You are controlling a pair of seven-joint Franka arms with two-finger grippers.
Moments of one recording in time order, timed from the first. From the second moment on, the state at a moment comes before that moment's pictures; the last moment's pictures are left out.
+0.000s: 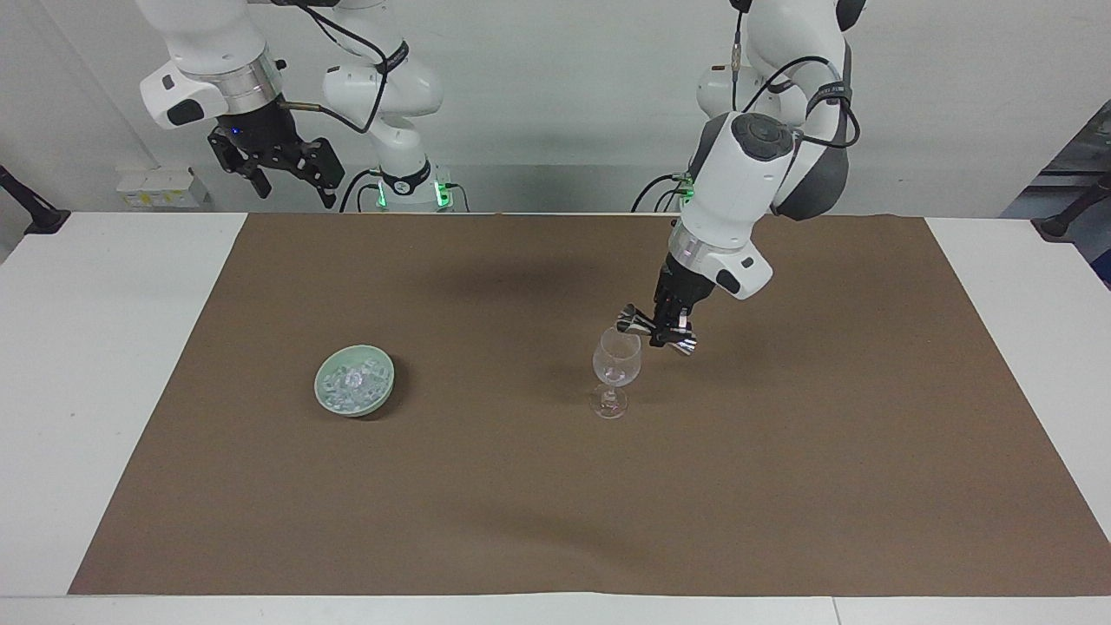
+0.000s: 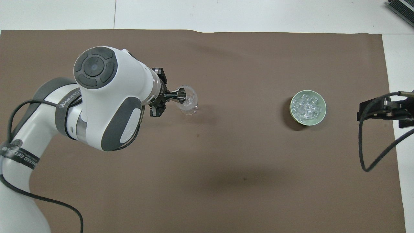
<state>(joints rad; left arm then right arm) -0.37 0.24 -0.12 -1.66 -0.06 2.08 -1.91 0.00 -0.03 0.03 -1.50 -0.02 1.40 0.23</state>
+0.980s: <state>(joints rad) -0.39 0.25 -0.12 -1.64 0.03 2.08 -1.94 0.00 -0.03 0.03 -1.50 -0.02 1.40 0.23</state>
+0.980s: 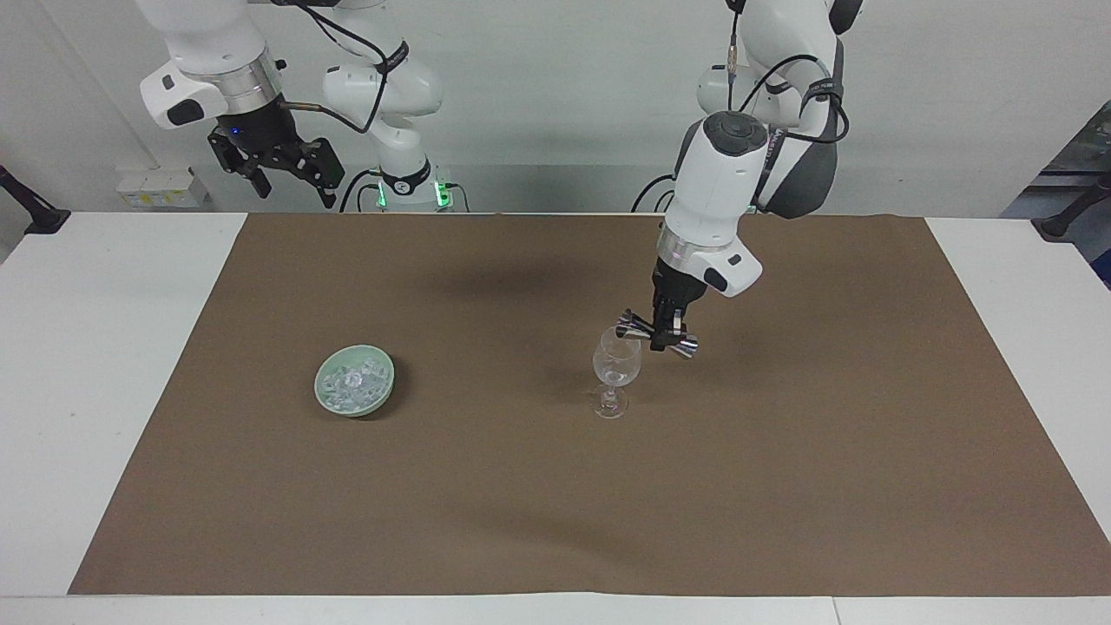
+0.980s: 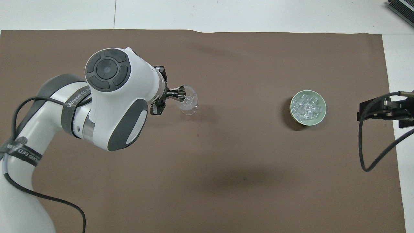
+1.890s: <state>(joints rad) -0.41 0.25 -0.12 -1.62 0.10 2.06 -1.95 0.00 -0.03 0.03 -1.50 -0.02 1.40 0.23</state>
